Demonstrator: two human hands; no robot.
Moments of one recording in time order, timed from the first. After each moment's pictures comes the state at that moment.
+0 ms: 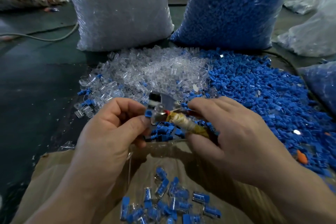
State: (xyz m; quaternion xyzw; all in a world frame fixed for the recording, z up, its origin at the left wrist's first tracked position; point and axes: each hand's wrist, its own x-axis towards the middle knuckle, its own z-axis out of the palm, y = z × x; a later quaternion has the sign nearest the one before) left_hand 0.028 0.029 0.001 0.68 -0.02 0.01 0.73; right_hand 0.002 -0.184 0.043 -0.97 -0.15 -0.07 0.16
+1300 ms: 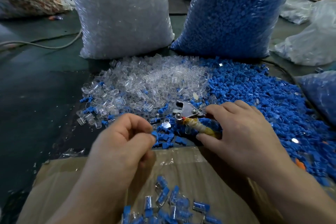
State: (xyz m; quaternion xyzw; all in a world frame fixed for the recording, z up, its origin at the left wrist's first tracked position) left_hand 0.019 0.025 0.016 0.72 0.04 -0.09 0.69; right_hand 0.020 -0.198 0.037 -1.00 -0.03 -0.04 0.05
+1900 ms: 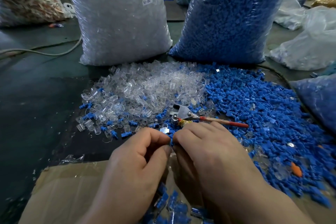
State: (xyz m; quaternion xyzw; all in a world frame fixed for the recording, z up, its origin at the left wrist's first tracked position) left_hand 0.007 0.007 0.009 0.84 -0.09 0.03 0.53; right_hand 0.003 -0.162 0.032 -0.96 -0.21 -0.14 0.13
